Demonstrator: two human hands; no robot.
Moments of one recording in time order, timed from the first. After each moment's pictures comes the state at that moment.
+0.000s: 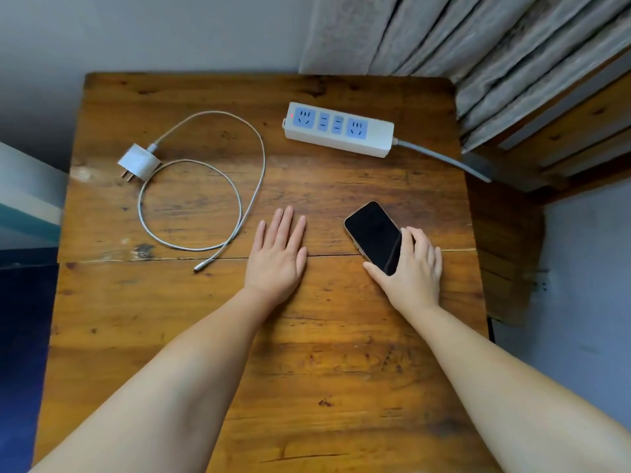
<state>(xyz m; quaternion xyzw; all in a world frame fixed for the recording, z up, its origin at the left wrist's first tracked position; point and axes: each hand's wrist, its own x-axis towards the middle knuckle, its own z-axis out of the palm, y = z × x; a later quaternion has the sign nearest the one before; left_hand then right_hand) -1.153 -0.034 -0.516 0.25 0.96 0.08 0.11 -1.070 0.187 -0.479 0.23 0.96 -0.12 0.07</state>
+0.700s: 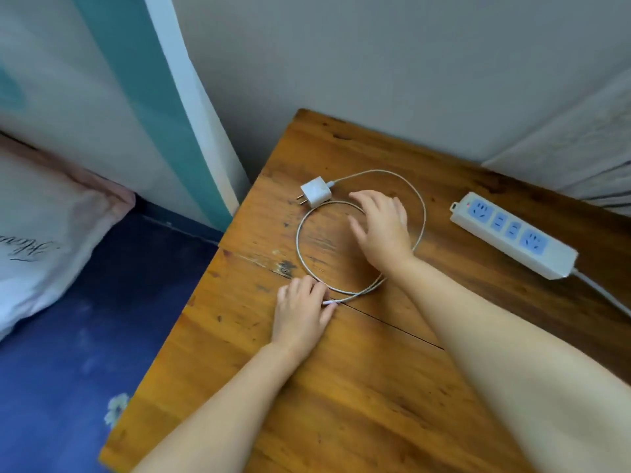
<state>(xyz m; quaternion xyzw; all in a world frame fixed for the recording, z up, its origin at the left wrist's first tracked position) -1.148 -0.163 -0.488 -0.01 0.98 0.19 0.07 -1.287 -0.034 -0.455 -0.15 0.95 -0.26 0.01</state>
